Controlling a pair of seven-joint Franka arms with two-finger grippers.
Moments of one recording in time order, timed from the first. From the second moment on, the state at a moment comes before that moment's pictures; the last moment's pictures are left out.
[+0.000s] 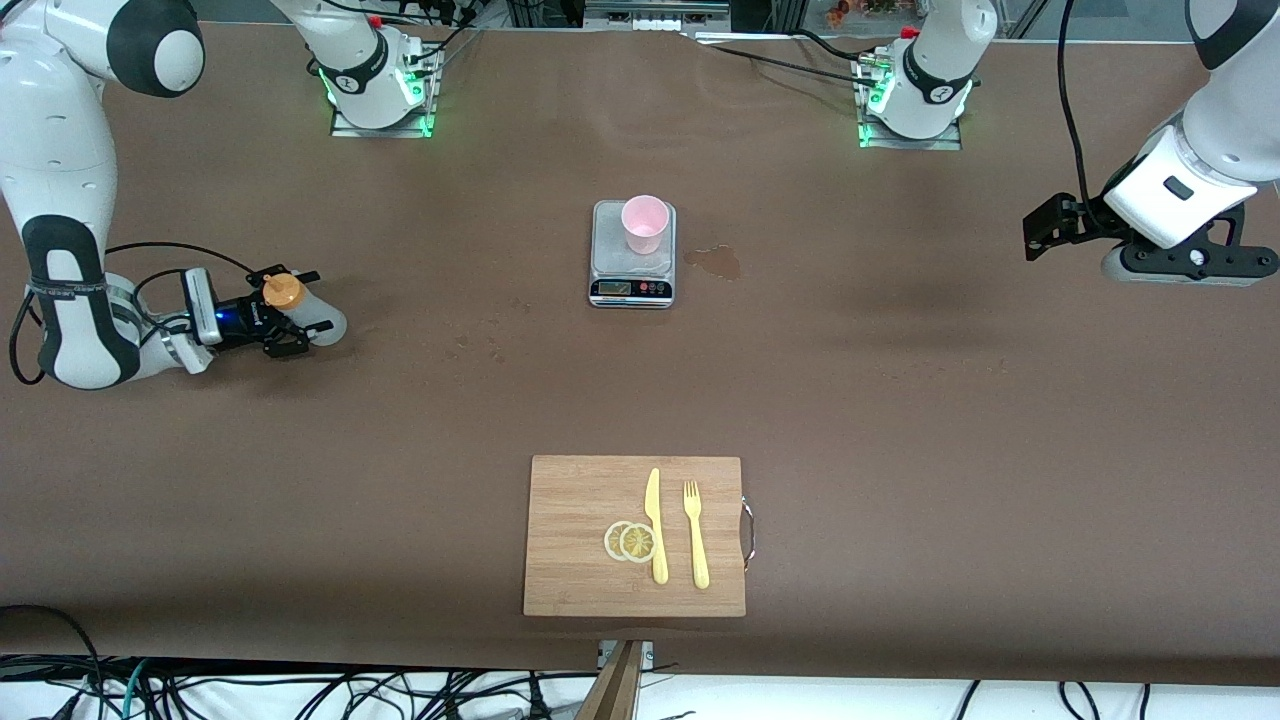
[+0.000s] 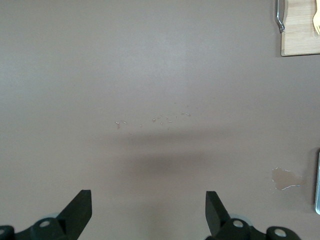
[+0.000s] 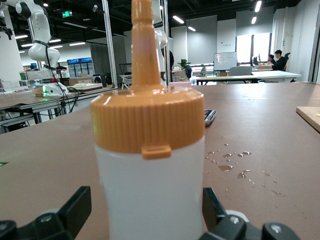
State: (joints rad) left arm 0.01 -0.03 -0.10 -1.72 0.03 1.63 -0.05; right arm -0.23 0.91 -0.24 -1.65 0.89 1.19 -2.76
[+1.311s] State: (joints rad) left arm 0.01 -0.03 -0.10 -1.72 0.03 1.62 -0.05; right arm -0.02 0.64 -0.22 -1.63 0.89 1.37 -2.40
